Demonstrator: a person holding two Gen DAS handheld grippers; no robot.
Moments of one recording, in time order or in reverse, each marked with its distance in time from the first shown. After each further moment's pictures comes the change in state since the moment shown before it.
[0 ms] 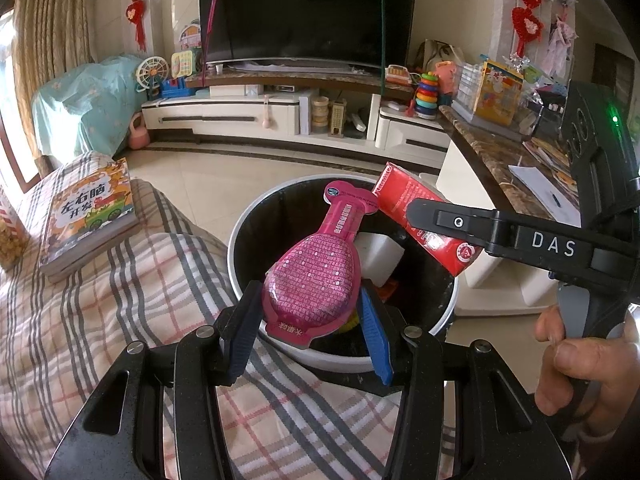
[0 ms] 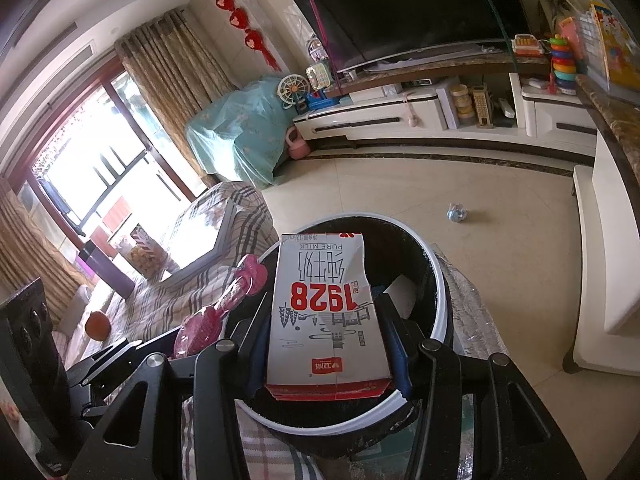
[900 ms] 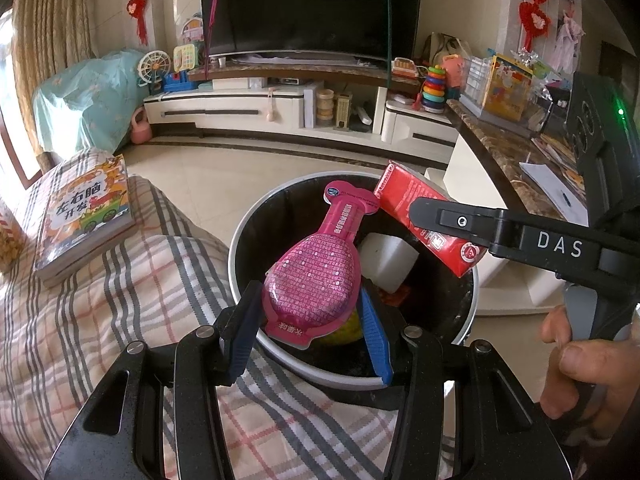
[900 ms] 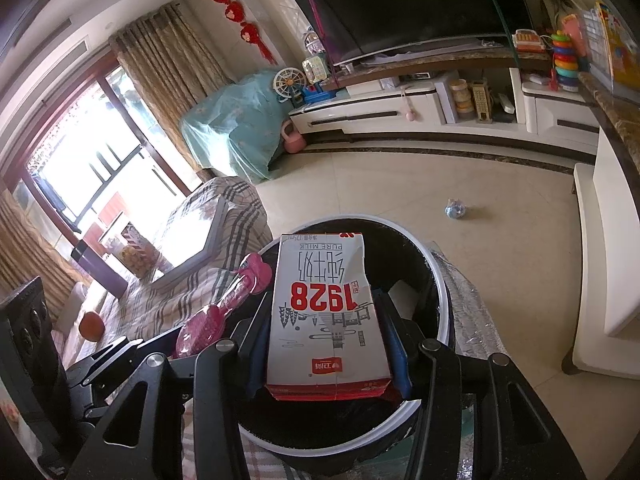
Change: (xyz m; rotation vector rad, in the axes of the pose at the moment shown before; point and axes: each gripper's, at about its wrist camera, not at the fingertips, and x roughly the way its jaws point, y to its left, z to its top) left arm 0.019 0.003 0.006 -0.002 0.028 0.017; right arm 0.014 -0.006 0.008 0.003 0.027 -0.014
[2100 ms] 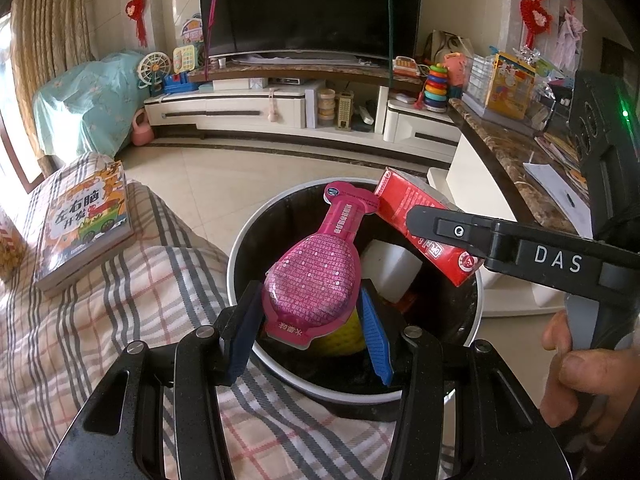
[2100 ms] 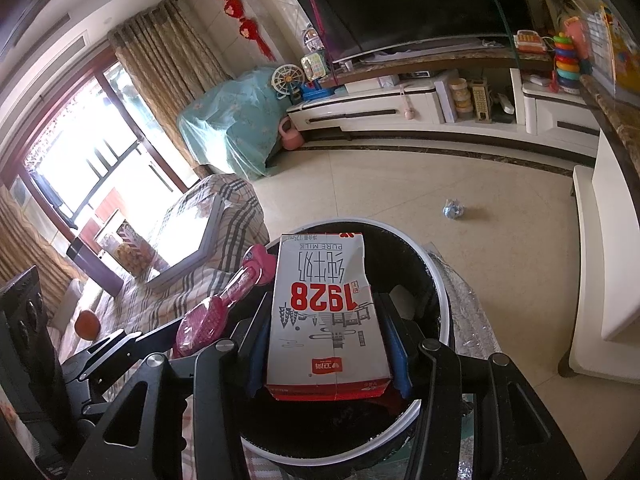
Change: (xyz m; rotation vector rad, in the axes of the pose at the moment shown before) left arm 0.006 -0.003 0.009 0.010 0.005 0.014; right arm 0.004 -0.007 0.005 -0.001 0.011 -0.012
